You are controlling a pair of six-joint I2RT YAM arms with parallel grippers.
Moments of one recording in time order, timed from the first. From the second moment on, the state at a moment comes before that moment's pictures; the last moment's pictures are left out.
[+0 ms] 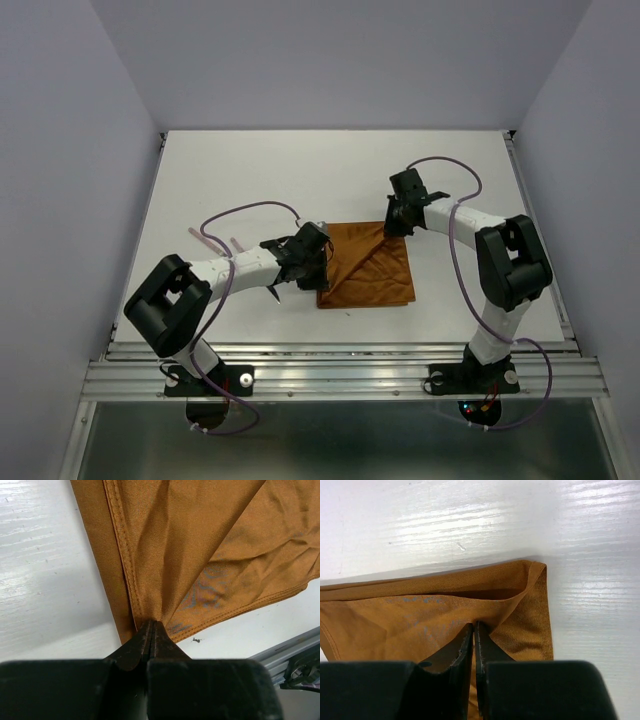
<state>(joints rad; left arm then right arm) -0.80 1.56 0.87 -0.33 0.05 -0.78 0.38 1.83 1.19 -0.37 0.06 0.57</state>
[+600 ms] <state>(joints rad) -0.80 1.56 0.87 -0.34 0.02 -0.76 0.38 1.91 1.25 -0.36 0.09 0.54</state>
